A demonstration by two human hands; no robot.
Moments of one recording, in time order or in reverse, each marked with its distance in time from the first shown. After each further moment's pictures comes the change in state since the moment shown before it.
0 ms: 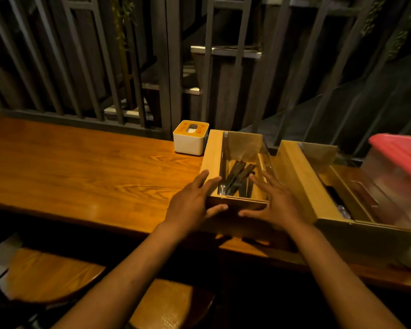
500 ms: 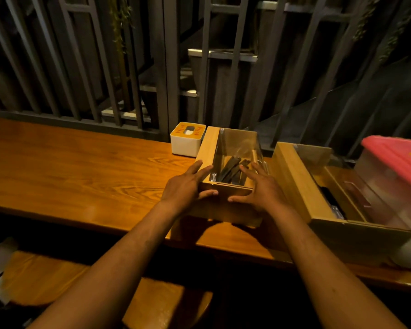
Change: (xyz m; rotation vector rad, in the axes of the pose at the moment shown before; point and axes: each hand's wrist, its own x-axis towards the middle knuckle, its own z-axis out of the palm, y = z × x) left_hand 0.045 -0.024 0.000 0.095 -0.035 0.004; right_hand 0.048 -0.007 0.010 -0.029 0.036 0.066
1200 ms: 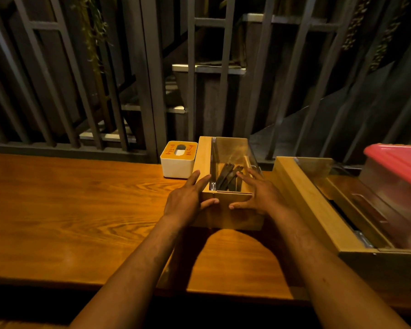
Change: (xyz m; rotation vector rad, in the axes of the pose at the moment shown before) left_hand 0.077 -0.031 0.019 -0.046 0.041 0.042; right_hand 0.083 0.002 0.011 -0.032 -0.007 0.002
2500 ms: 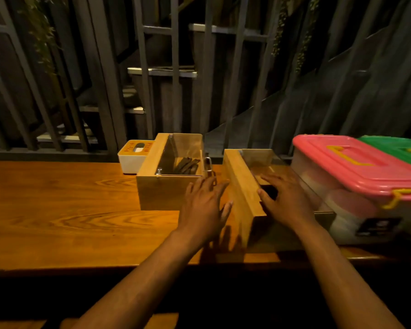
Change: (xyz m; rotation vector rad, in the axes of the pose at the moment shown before) left_hand -0.081 0.197 -0.023 -0.105 0.145 0.203; right_hand -0.171 0.116 -0.098 0.066 0.347 0.070
